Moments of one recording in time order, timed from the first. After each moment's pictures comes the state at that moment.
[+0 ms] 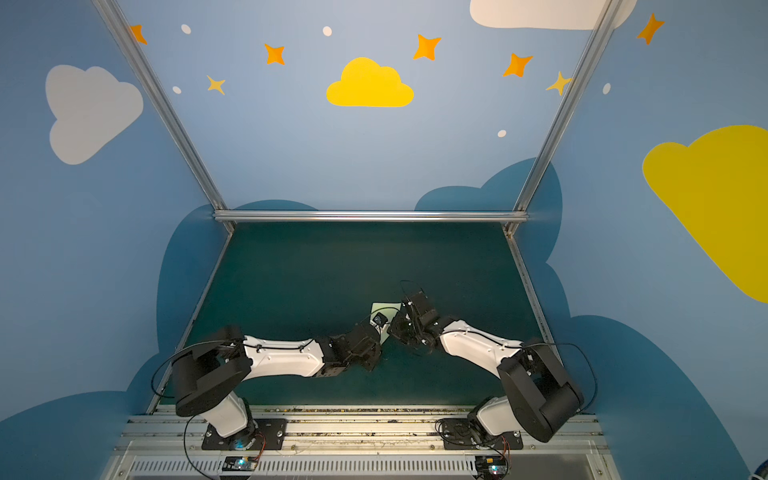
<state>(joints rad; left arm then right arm) -1.06 1.69 0.80 0.02 -0.22 -0.34 0.68 1.42 0.69 -0.18 -0.24 1.07</state>
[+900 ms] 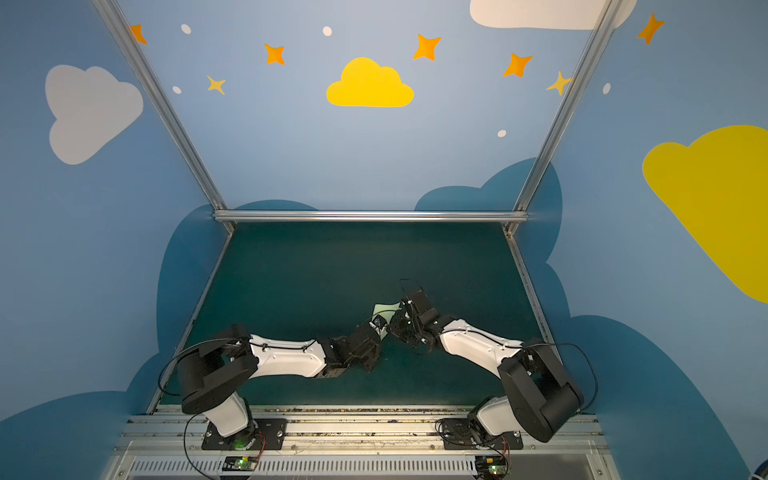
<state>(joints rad) -1.06 1.72 0.79 0.02 -0.25 -0.32 0.68 1.42 0.70 -0.18 -0.25 1.08</state>
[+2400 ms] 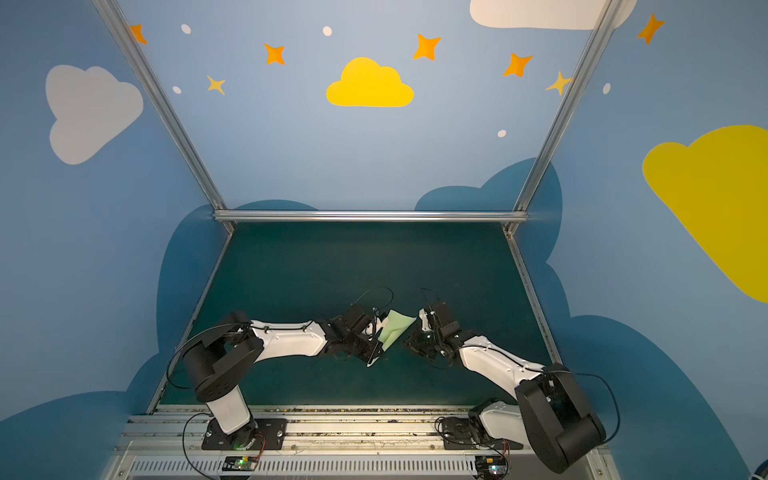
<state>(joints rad) -0.88 1.78 0.89 -0.09 0.31 -0.40 0.55 1.28 0.50 -0.18 -0.43 0.90</state>
